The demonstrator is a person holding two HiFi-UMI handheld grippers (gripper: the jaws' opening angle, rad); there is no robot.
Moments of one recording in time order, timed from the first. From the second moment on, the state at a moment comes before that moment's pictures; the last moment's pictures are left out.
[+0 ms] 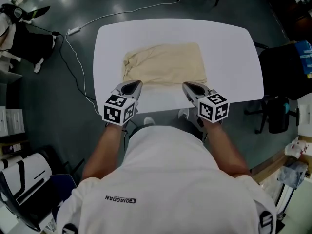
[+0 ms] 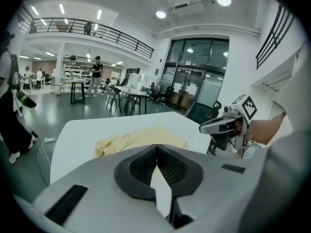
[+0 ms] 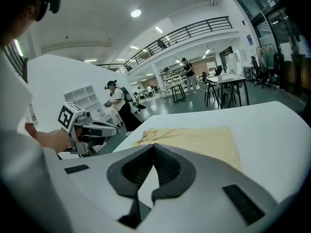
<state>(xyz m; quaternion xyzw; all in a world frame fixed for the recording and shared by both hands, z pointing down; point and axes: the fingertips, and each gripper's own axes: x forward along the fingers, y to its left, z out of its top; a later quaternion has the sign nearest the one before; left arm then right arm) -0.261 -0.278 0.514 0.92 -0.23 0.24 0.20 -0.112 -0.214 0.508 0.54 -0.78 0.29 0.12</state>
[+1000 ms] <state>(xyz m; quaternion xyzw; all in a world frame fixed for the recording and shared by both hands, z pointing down) -0.174 -0.285 0.535 0.90 -0.25 0.27 0.22 0.031 -0.239 0.561 0.58 -0.73 0.34 0.12</state>
